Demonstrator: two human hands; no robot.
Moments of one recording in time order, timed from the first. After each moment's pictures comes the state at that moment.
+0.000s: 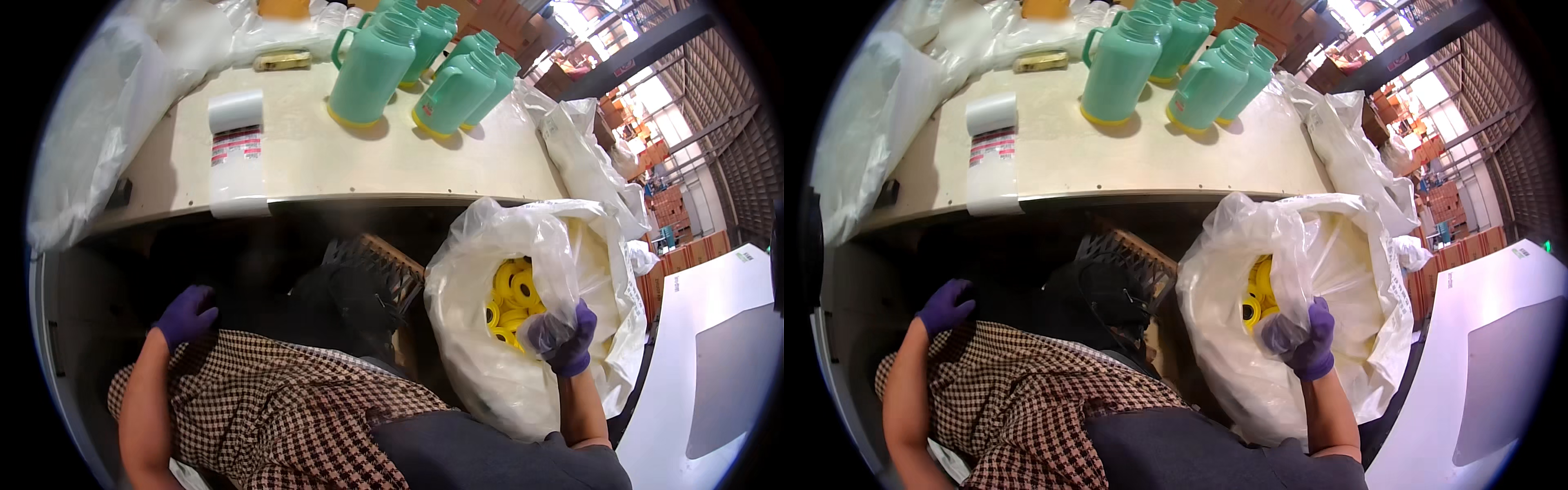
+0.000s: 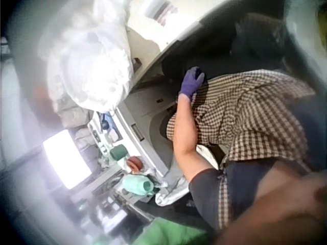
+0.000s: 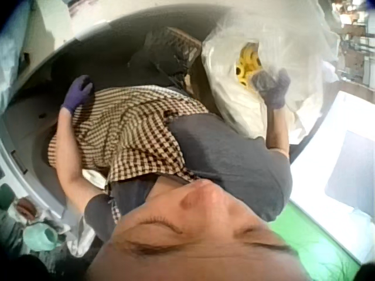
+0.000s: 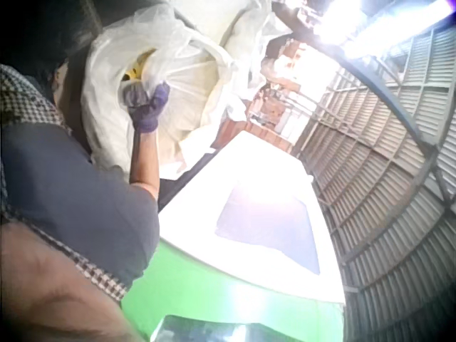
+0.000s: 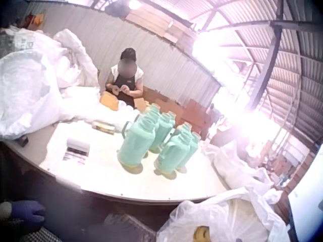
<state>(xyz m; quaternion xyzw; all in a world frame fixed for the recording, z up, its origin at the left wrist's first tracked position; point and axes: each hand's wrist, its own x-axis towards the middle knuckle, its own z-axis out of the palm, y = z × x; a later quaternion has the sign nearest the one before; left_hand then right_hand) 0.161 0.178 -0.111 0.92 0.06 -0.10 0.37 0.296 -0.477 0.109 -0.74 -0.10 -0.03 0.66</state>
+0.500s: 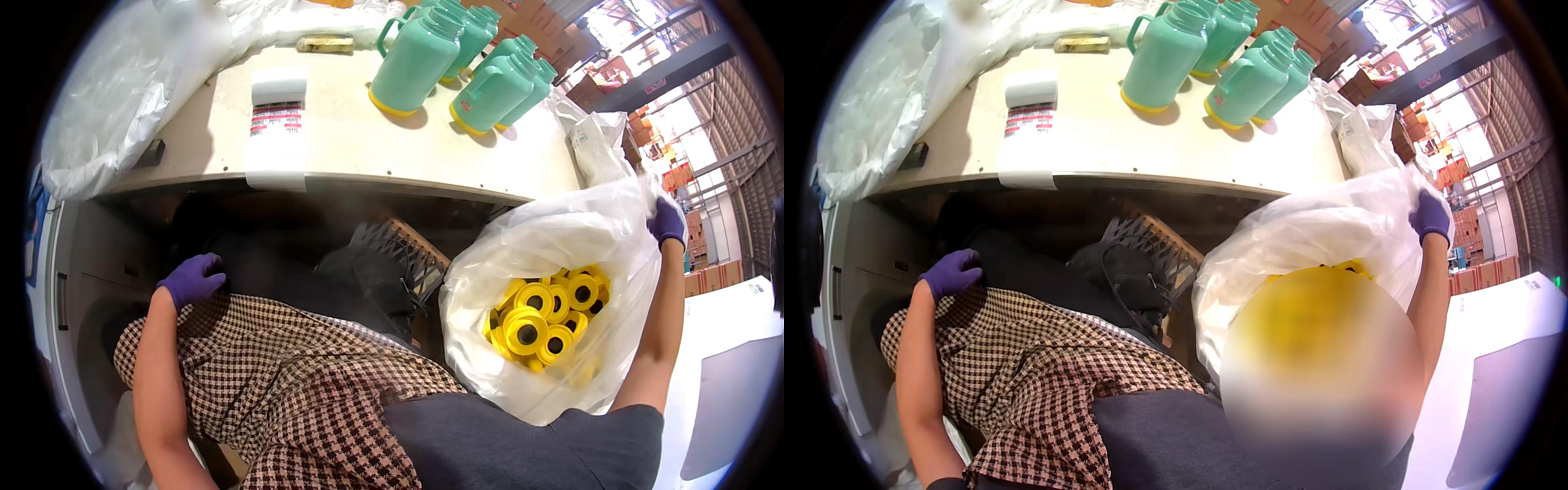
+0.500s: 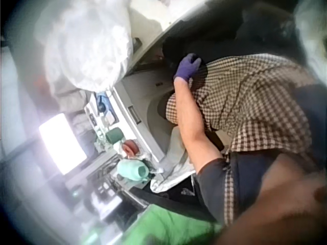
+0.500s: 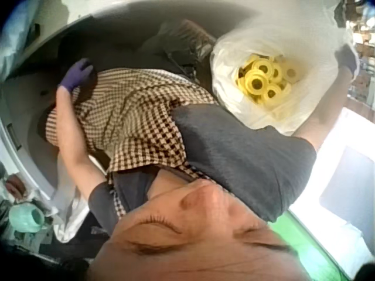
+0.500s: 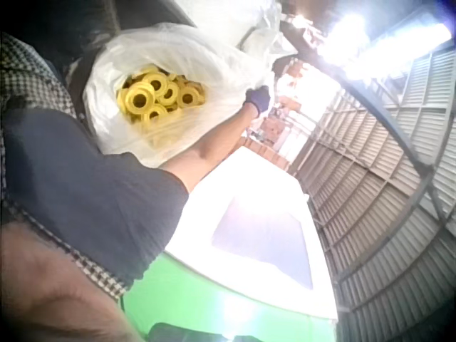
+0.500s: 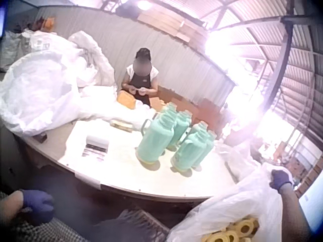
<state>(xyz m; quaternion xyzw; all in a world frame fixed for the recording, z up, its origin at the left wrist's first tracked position) 0.157 0.201 -0.089 0.90 0.12 -0.17 0.37 0.547 -0.588 0.297 -0.94 0.01 -0.12 -0.32</state>
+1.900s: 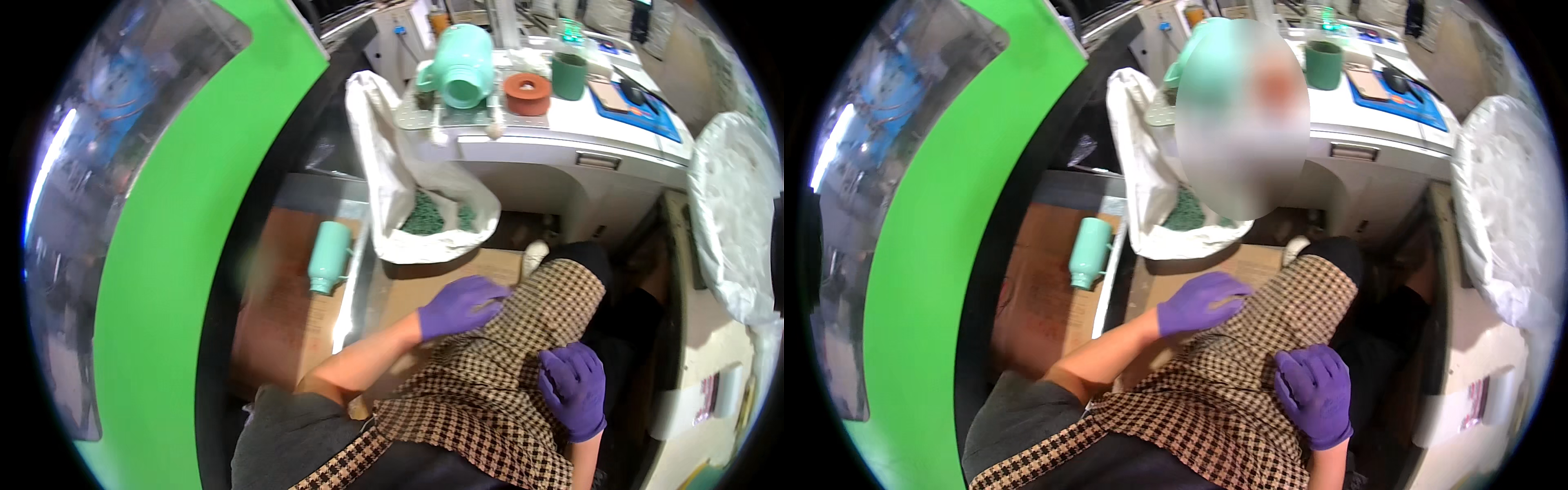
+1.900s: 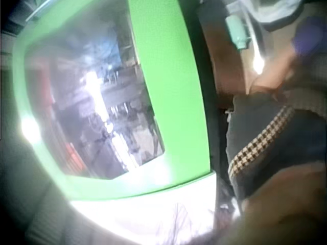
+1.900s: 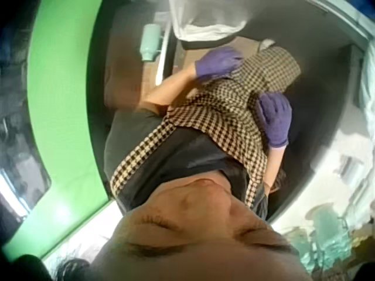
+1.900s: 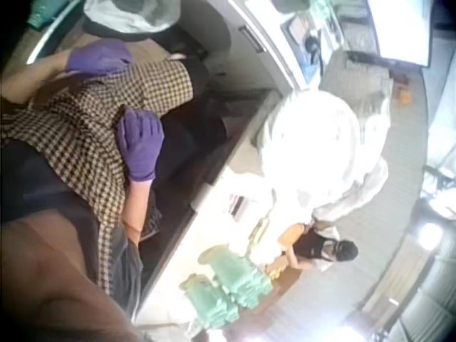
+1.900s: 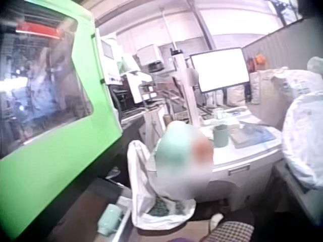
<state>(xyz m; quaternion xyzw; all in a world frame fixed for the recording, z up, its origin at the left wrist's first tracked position) -0.131 0.006 -0.033 0.77 0.52 0.34 0.15 0.173 0.022 0.031 -0.24 -0.90 0.19 0.32</state>
